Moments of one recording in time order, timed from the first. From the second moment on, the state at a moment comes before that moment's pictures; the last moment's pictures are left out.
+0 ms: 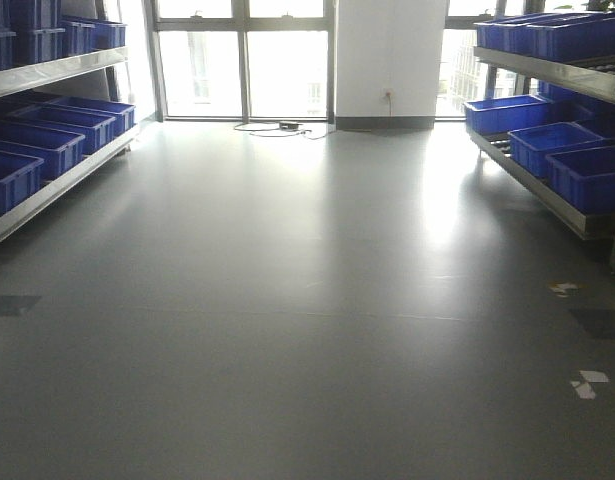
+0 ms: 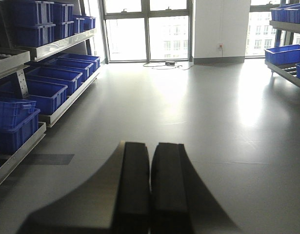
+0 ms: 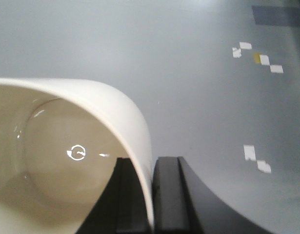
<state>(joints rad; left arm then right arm) -0.02 -0.01 0.01 -0.07 0.08 0.10 0.02 0.55 -0.70 -0.01 0.88 0.05</state>
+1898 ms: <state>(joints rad) -0.02 -0.01 0.01 -0.07 0.08 0.10 0.02 0.55 -0.70 -0.01 0.88 0.05</state>
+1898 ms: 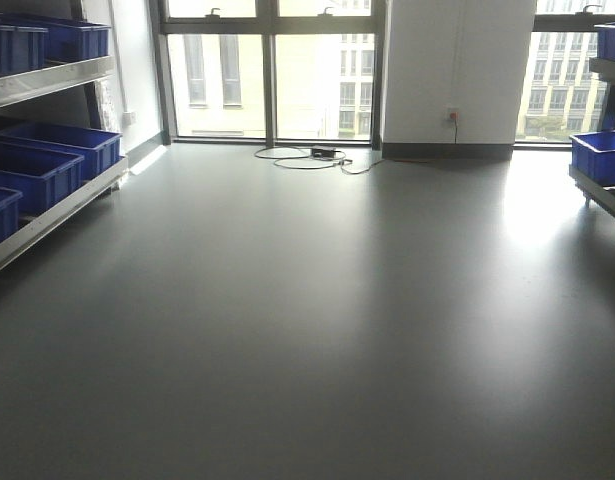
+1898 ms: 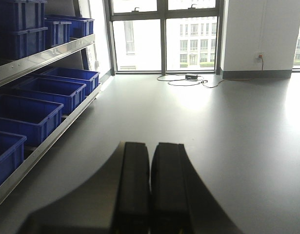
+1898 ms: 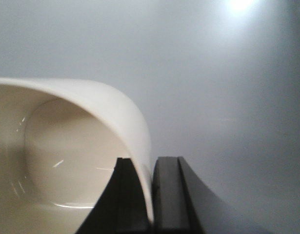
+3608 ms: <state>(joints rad) -0.02 -0.01 0.01 -0.07 0.08 0.10 0.02 0.55 -0.70 -0.01 0.88 0.05</state>
